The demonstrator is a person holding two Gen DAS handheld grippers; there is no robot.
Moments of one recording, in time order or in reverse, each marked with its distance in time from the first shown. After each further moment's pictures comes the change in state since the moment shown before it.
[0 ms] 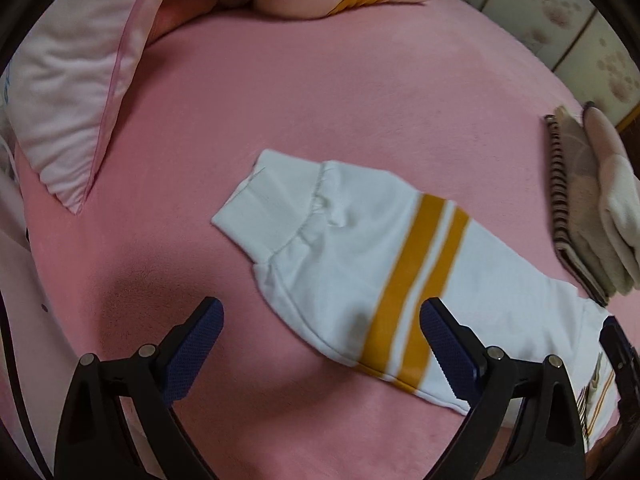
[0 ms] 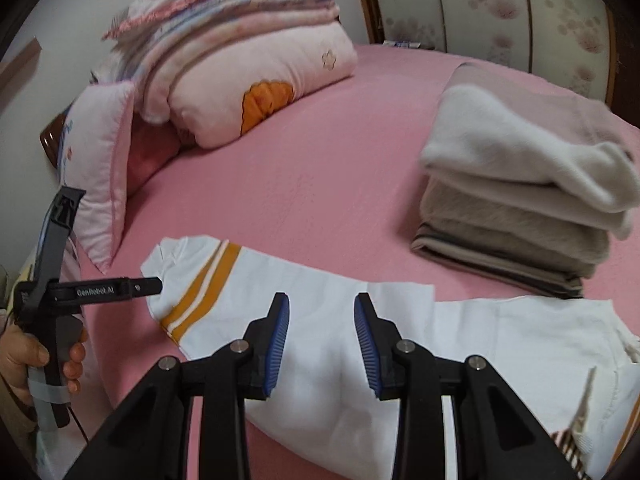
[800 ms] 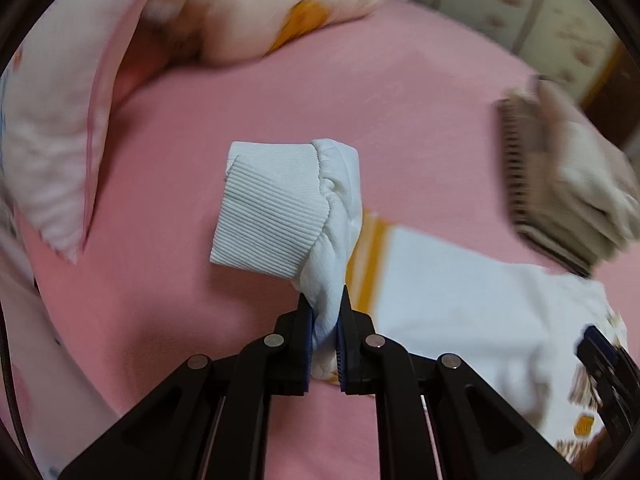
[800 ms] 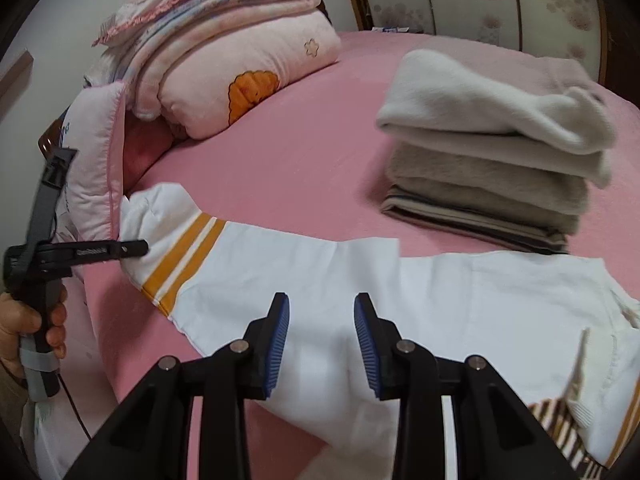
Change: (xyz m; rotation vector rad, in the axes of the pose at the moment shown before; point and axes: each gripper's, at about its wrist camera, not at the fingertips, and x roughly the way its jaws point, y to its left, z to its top) left arm -0.056 -0.080 -0.029 0.206 -0.131 -0.031; right arm -0.034 -0.040 -0.033 0.054 0.015 0.006
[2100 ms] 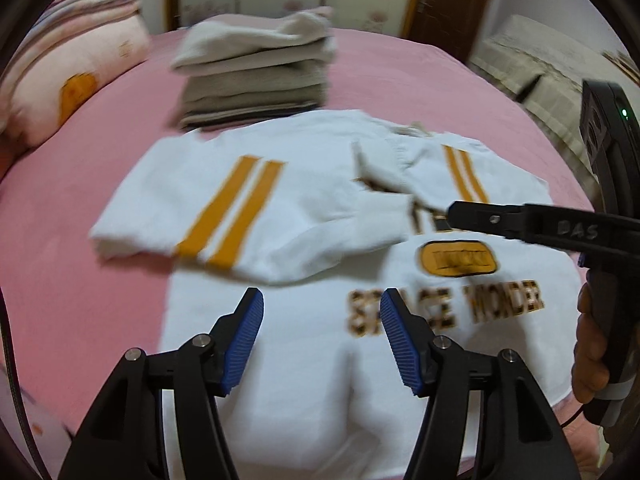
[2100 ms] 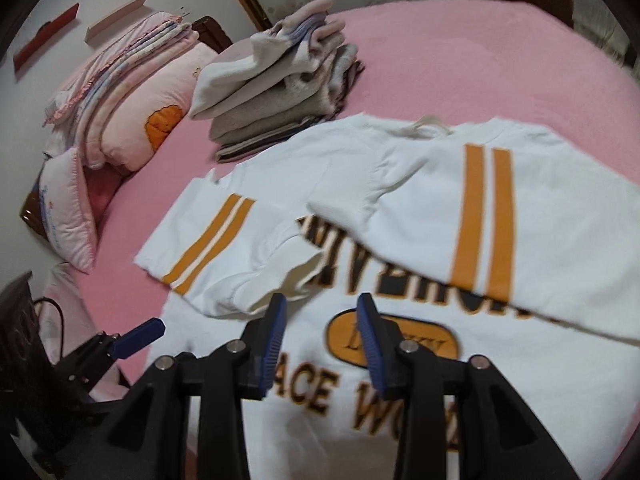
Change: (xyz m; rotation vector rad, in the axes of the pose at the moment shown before) left arm -0.060 -0.256 -0.246 0.398 -0.086 -0.294; right arm -0.135 -0.170 -0.144 0.322 0.027 -0.041
